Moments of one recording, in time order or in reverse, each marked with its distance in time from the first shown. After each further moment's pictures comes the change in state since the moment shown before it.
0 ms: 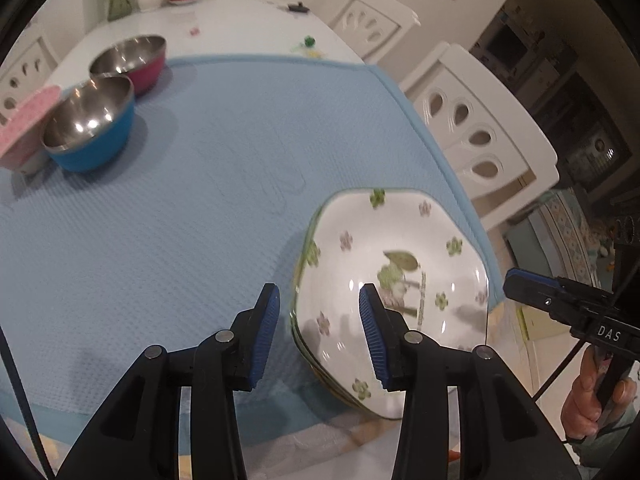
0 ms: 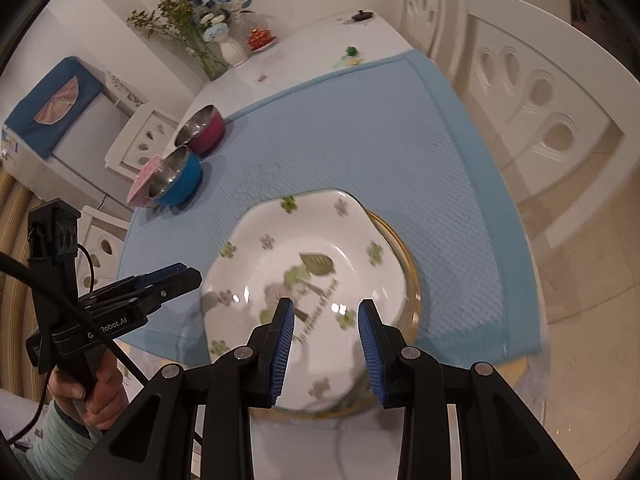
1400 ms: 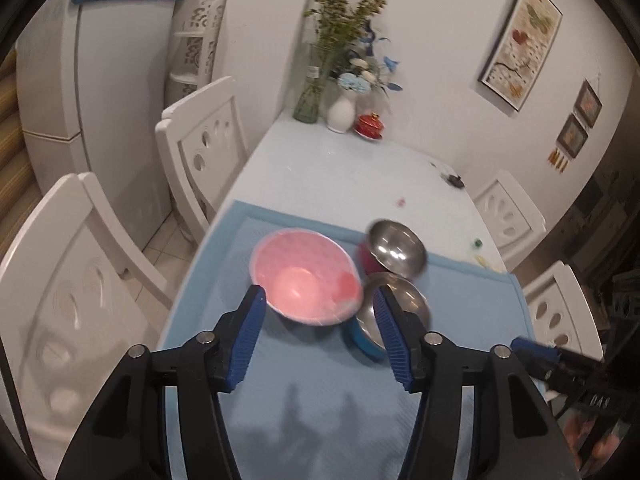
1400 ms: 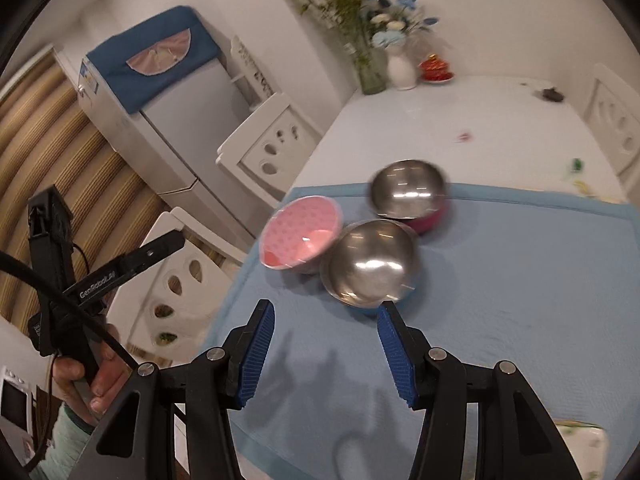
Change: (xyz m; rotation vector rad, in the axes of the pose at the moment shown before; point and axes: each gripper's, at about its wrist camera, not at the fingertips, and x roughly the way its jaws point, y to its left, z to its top) left arm -0.180 0.286 0.082 -0.298 -0.413 0.237; right arm 0.105 0.293 0.144 -0.299 -0.046 0.234
